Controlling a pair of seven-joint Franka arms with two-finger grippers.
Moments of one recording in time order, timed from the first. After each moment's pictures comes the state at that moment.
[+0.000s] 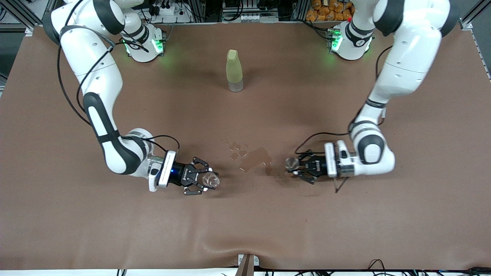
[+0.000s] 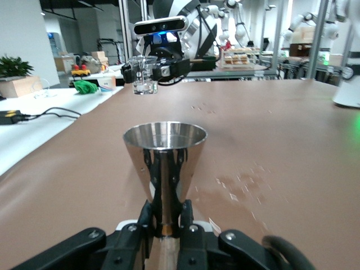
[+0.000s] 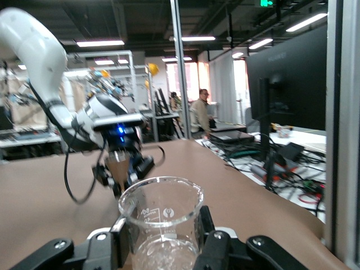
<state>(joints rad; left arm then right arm) -0.17 0.84 -0.11 -1.60 -1.56 1.98 2.45 0.13 0.85 0.15 -1.52 1.78 1.94 -2.34</state>
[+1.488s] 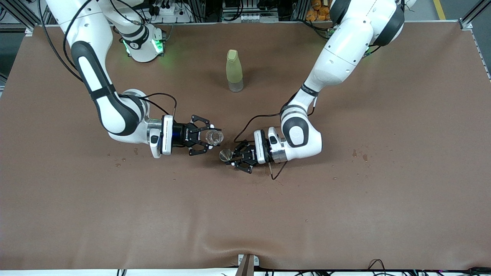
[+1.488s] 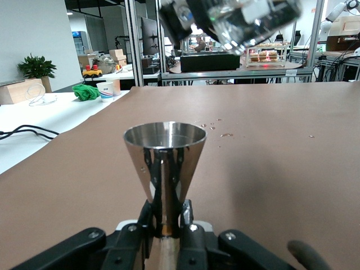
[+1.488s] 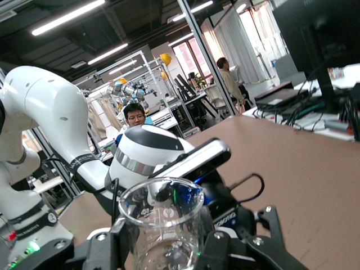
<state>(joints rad) -0.53 0.94 -0.11 -1.41 -1.87 2.31 2.45 0.18 0.45 0.16 -1.98 1.76 1.95 -2.00</state>
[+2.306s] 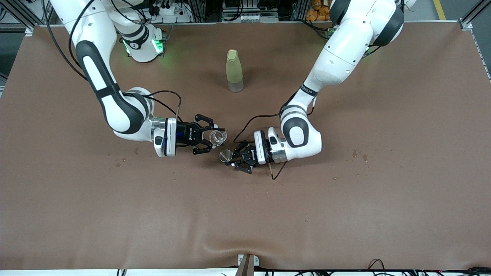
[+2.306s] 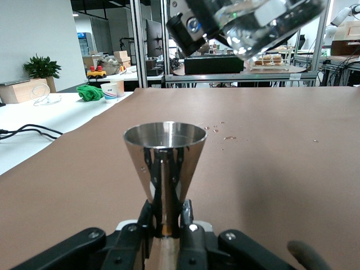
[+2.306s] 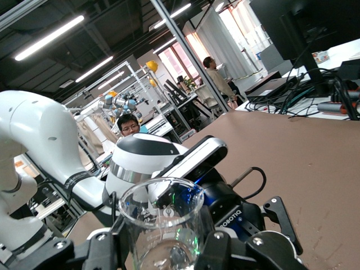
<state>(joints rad) -0.53 0.94 -0.10 -1.41 -1.89 2.31 2.45 0.21 0.45 0.17 -1.98 1.83 1.99 -1.90</state>
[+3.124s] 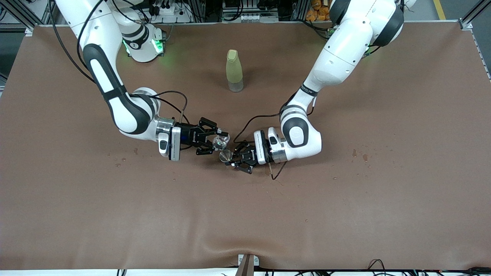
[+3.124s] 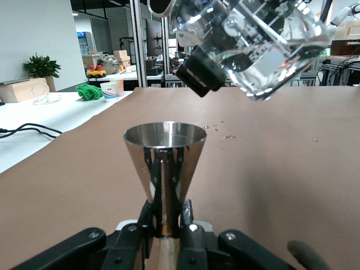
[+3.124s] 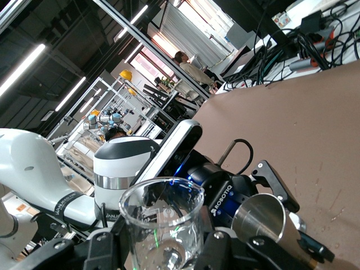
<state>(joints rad) -0.54 0.94 -0.10 -1.41 -1.89 2.31 2.45 0.24 0.47 0.17 -1.98 1.86 2.06 -1.66</state>
